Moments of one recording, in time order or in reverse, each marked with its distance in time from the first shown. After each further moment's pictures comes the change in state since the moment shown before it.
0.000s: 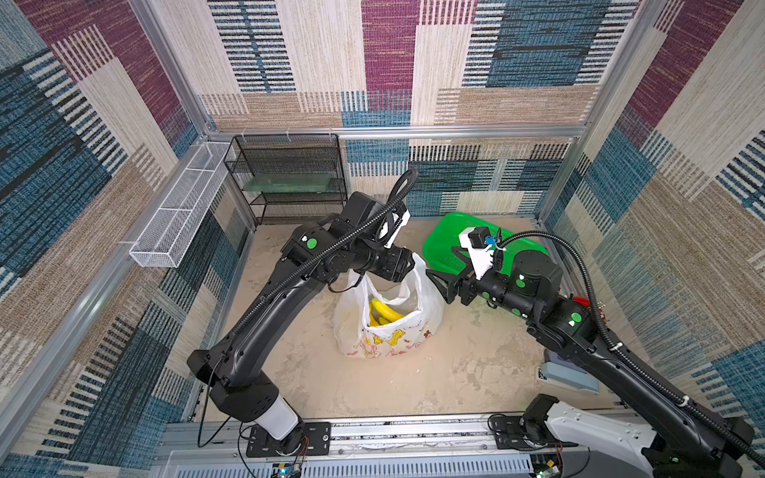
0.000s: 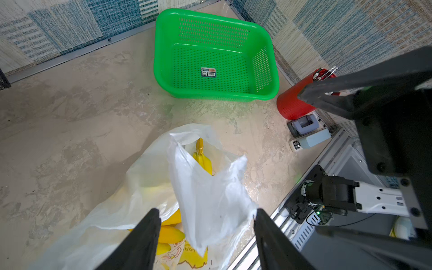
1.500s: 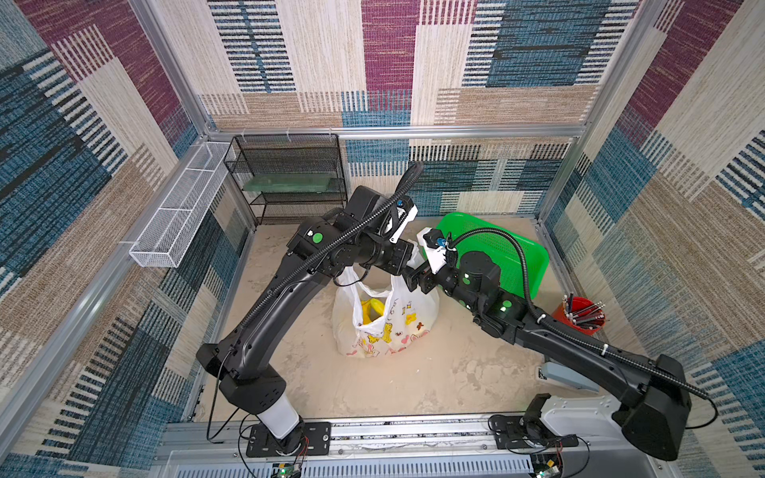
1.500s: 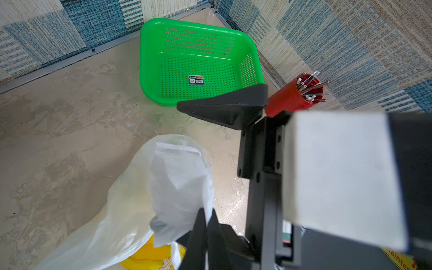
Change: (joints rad) left arm -0.002 0.049 0.065 0.022 0.057 0.002; right arm 0.085 0.313 -0.070 0.450 0.206 -0.125
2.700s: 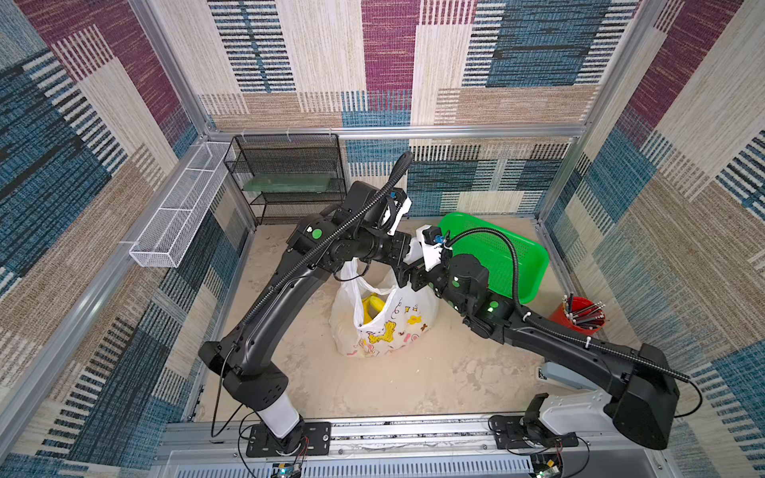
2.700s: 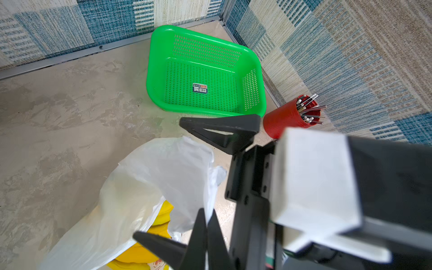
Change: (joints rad) left arm 0.032 0.018 0.017 0.026 0.013 -0.087; right arm 0.027 0.071 -0.004 0.094 0.096 0.156
